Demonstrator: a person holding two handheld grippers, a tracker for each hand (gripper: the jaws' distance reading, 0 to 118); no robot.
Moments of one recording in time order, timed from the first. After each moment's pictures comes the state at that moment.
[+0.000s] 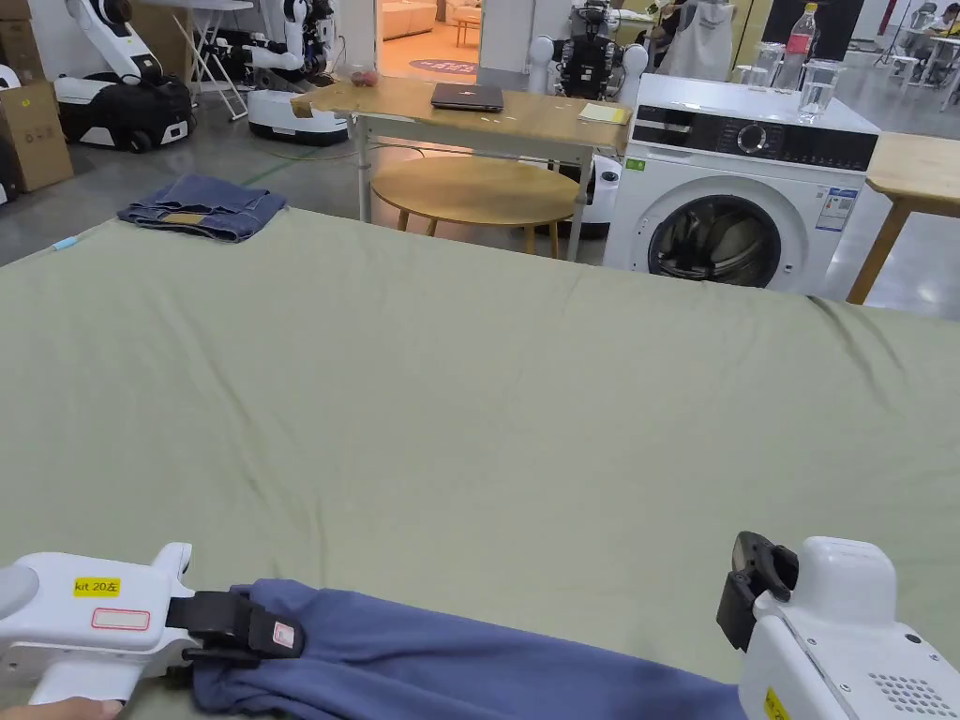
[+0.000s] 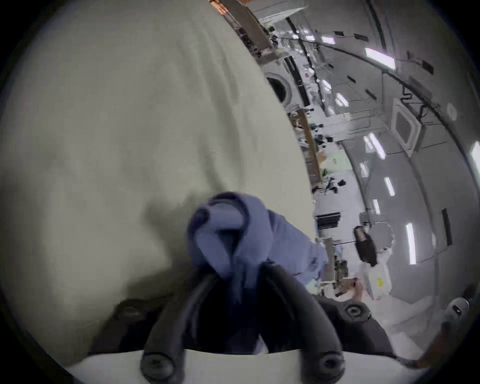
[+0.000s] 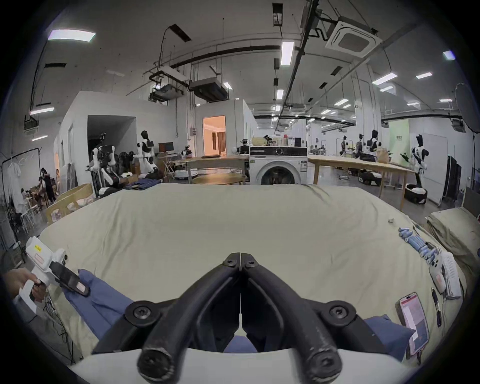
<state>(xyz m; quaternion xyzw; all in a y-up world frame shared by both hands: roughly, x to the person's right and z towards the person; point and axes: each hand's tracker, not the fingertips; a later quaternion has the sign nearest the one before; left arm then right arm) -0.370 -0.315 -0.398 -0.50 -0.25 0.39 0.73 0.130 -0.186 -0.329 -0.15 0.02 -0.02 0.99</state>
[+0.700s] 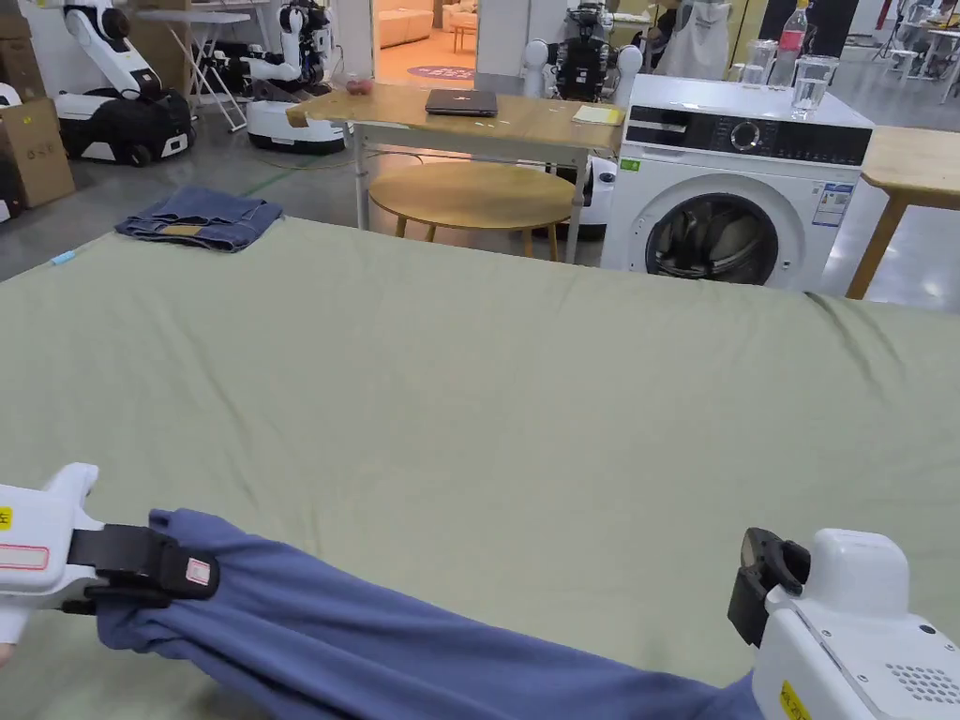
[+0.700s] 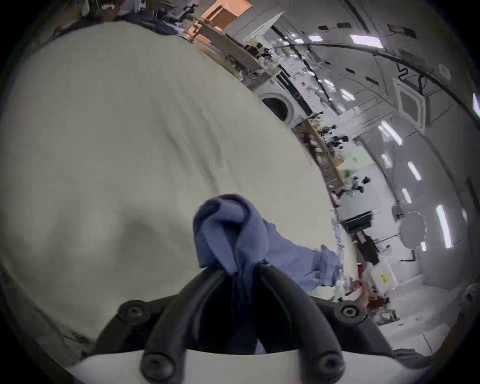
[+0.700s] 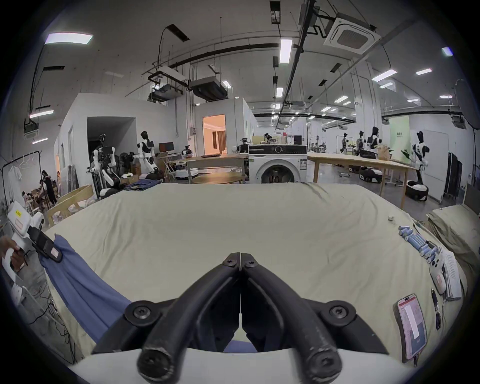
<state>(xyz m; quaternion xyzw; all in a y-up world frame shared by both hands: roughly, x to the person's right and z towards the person) -0.409 -0.194 -0.373 -0.47 -0.19 0.30 0.81 0.147 -0.185 -0.328 -0.16 0.03 -0.03 0.99</state>
